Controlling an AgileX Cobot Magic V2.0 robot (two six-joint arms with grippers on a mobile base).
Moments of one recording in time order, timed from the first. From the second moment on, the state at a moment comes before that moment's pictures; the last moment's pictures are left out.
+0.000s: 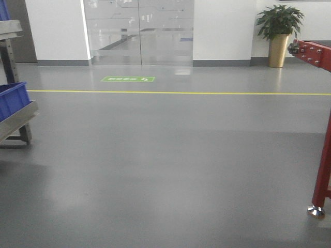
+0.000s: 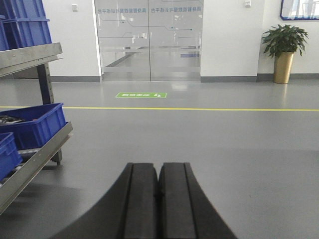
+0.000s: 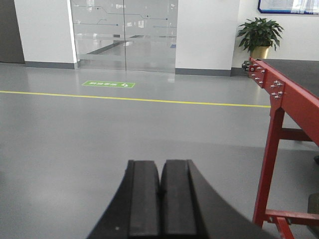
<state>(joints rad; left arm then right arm) 0.02 0.00 0.00 0.00 0.04 0.05 -0.08 0.00 0.00 0.12 0.09 -0.09</state>
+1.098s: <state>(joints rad) 0.02 0.00 0.00 0.00 0.04 0.05 -0.08 0.00 0.00 0.12 0.09 -0.09</state>
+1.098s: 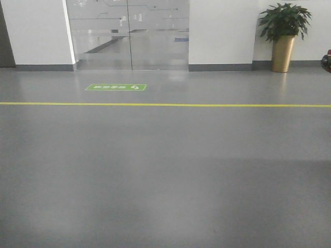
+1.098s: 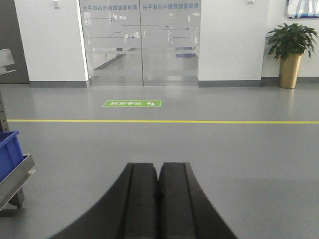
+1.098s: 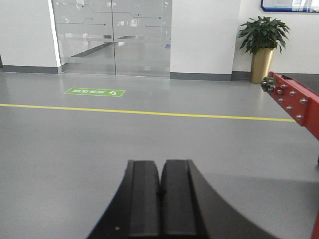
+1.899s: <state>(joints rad) 0.02 0.00 0.00 0.00 0.04 0.05 -0.08 0.00 0.00 0.12 0.09 -0.09</state>
